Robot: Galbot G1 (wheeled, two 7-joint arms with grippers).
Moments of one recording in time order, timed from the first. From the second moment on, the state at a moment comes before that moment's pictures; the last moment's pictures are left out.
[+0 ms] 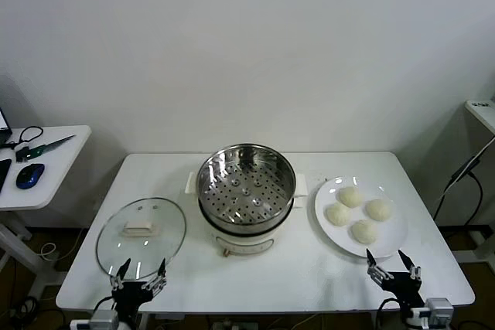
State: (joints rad) left arm 1.74 -1.47 -0.66 -2.06 -0.10 0.23 0.02; right arm -1.67 1.09 0.65 1.95 0.45 -0.18 0.13
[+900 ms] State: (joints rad) left arm 1.74 -1.47 -0.63 -2.06 -0.10 0.22 0.02; right arm -0.34 0.57 -0.29 1.30 0.19 -0.16 -0.68
